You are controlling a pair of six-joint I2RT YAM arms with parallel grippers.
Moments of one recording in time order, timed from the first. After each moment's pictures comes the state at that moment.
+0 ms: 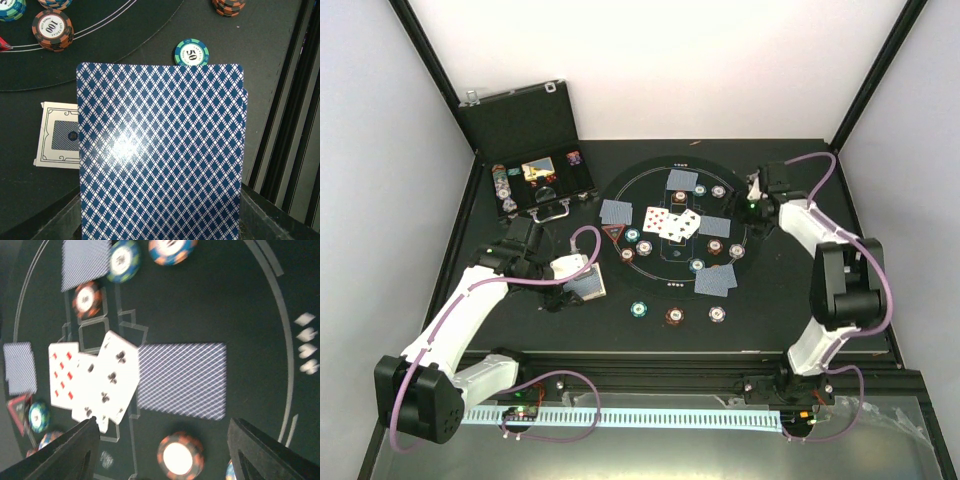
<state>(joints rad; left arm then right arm) -0.22 1.07 0.83 -1.01 0.52 0.85 0.10 1.76 1.19 -0.45 -0.33 0.49</state>
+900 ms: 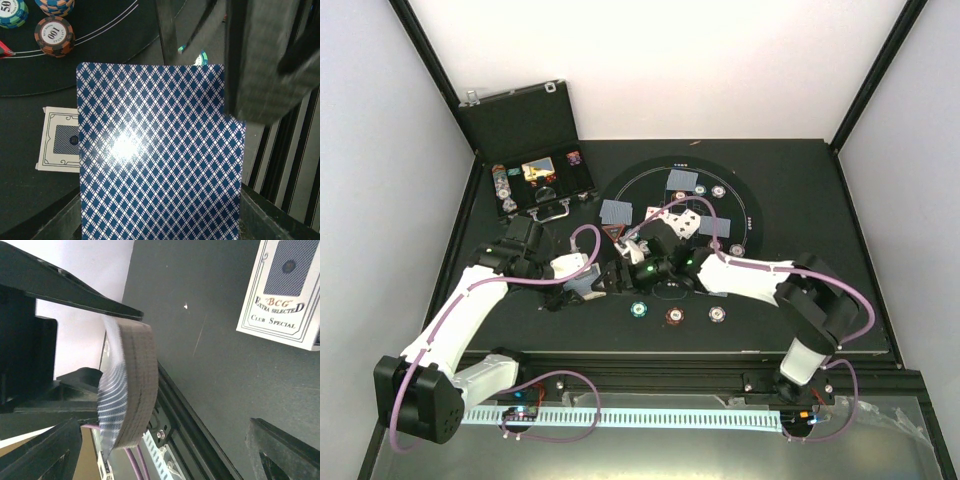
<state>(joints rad) -0.22 1.07 0.84 -1.01 0.53 0.85 0.89 1.67 0.99 0.03 -0.69 0.86</state>
